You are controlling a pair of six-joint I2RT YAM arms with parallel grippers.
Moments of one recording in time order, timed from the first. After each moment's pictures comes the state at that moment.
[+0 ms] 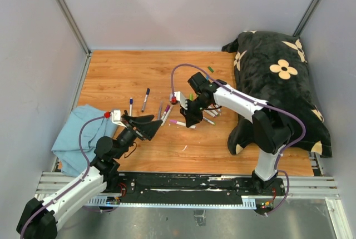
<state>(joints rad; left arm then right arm) -0.59 0.49 0.01 0.71 0.06 -0.80 0.66 1.82 1.37 -0.80 -0.64 -0.74</state>
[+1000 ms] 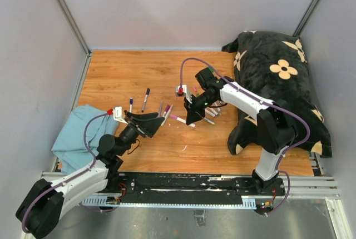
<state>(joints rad) -0.59 0.73 0.01 1.03 0.08 -0.90 0.59 1.80 1.37 -0.80 -0.82 -0.69</state>
